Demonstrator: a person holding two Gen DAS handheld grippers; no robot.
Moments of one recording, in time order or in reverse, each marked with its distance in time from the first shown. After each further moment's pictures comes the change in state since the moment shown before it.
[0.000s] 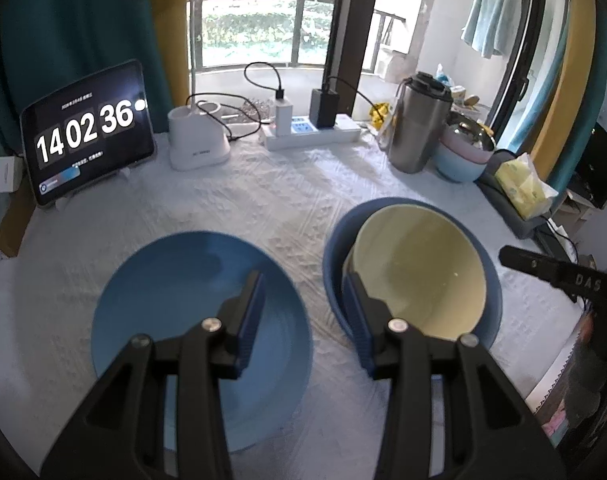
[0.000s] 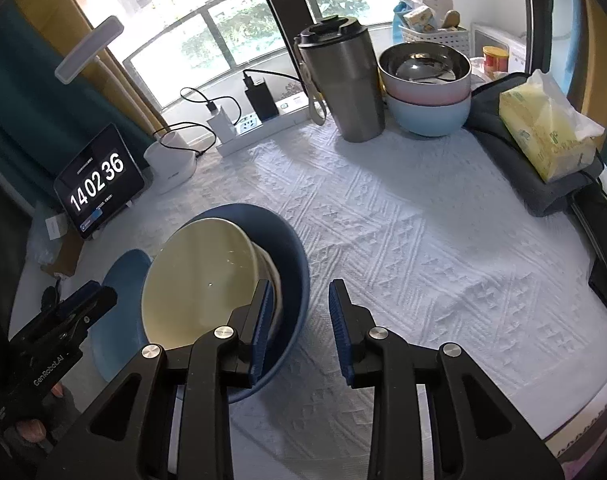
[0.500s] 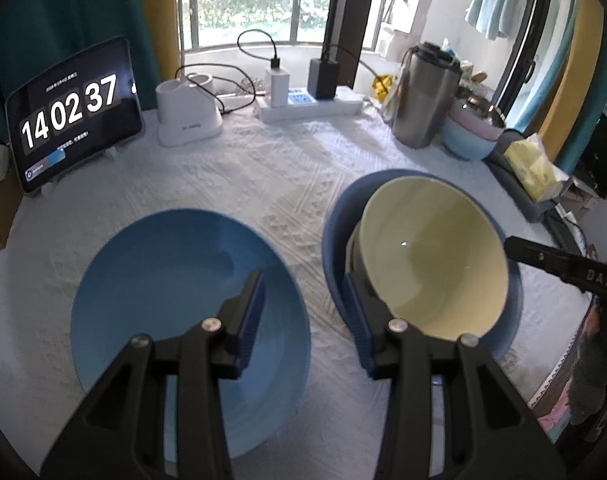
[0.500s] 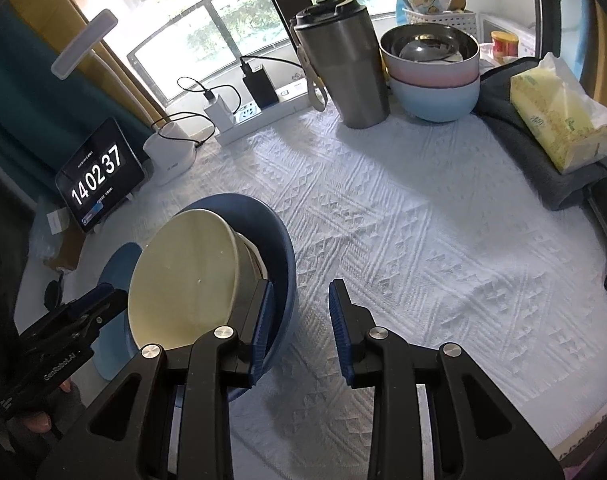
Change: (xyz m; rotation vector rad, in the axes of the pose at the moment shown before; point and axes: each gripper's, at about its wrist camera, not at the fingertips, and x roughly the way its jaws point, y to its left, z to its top) left arm 0.031 -0.007 -0.006 0.008 0.083 0.005; right arm 0.021 -0.012 -0.002 -0.002 0.044 0.041
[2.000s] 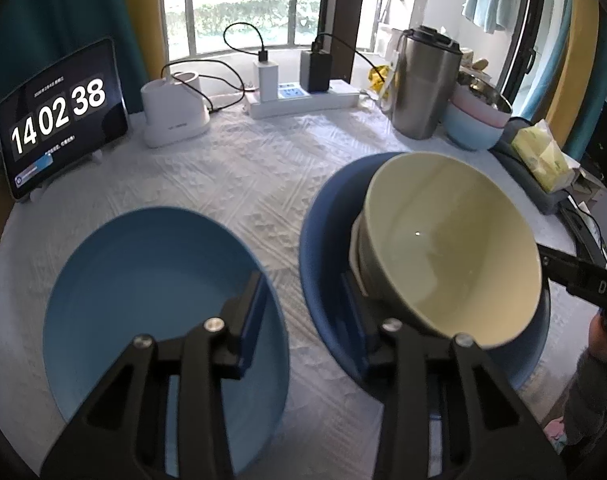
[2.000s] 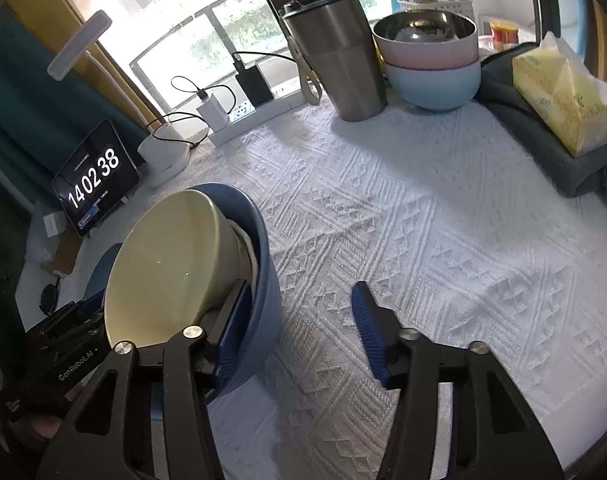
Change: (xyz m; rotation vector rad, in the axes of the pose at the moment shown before) left arm 0.027 -0.017 -0.007 0.031 -0.029 0.026; right arm 0.021 -0.011 -0.017 0.006 -0.062 0.033
